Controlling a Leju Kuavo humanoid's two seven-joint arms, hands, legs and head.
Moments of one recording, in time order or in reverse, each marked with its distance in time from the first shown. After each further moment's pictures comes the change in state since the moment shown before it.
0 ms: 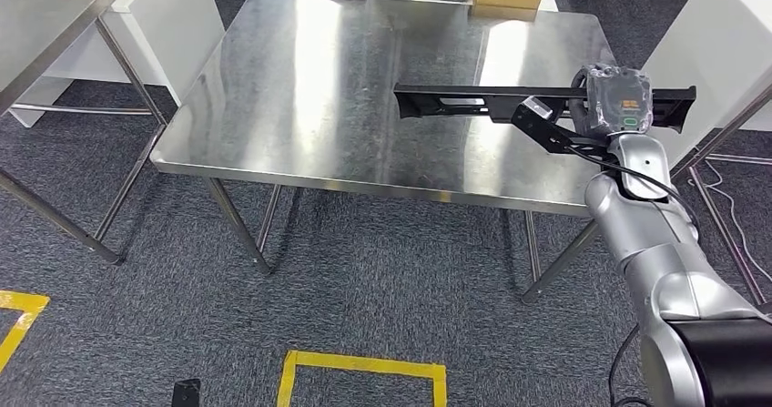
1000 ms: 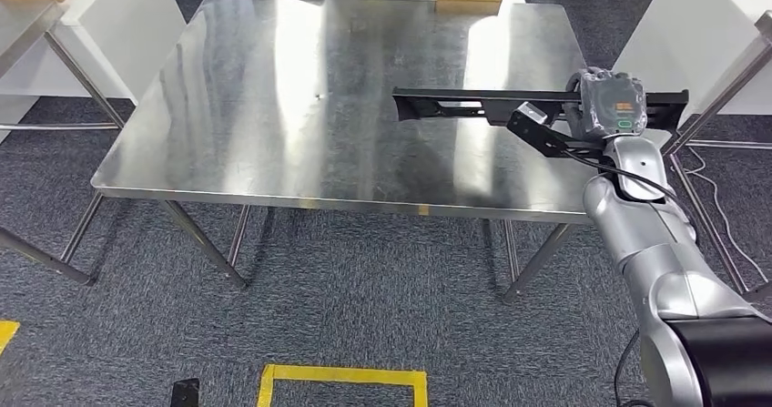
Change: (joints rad) left arm -0.006 0.003 0.000 0.000 -0.010 0.013 -0.001; right arm 0.006 0.004 0.012 0.007 0.011 -0.004 -0.029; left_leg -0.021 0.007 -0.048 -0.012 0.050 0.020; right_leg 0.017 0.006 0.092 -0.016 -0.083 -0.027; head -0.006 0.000
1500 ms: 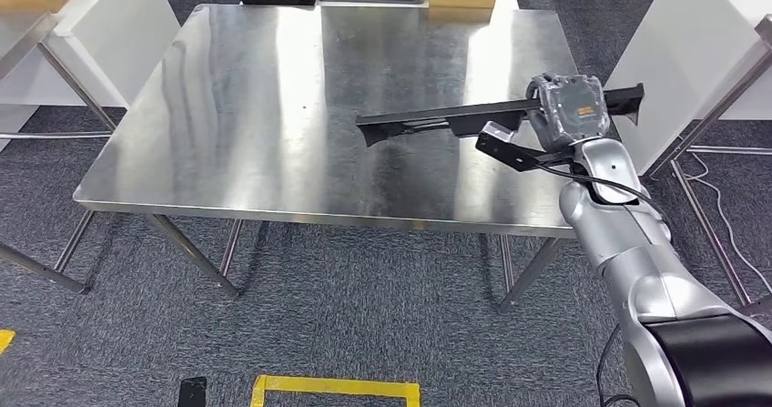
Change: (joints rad) left arm -0.007 -0.006 0.000 0.000 -0.015 -0.003 0.001; right arm 0.004 0.076 0.057 0.010 0.007 -0.040 -0.133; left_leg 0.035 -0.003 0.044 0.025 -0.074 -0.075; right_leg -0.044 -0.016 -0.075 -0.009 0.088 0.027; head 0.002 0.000
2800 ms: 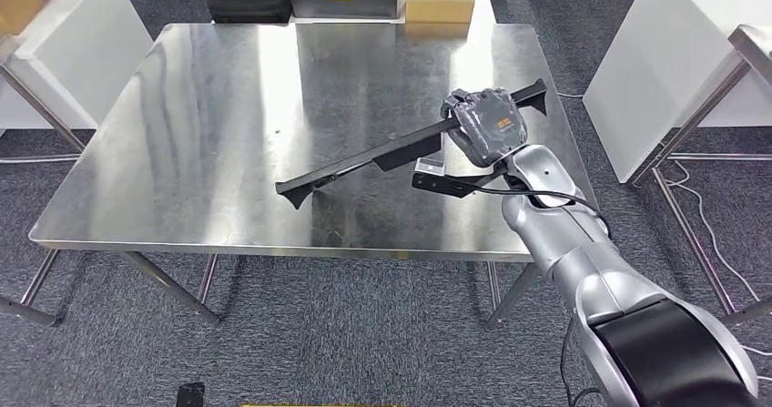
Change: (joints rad) left arm 0.012 0.005 0.000 0.000 -0.017 0.001 -0.007; right arm -0.004 0.101 0.188 0.054 -0.159 -0.042 -0.178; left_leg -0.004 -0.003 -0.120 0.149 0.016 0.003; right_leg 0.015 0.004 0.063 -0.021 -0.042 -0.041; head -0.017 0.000
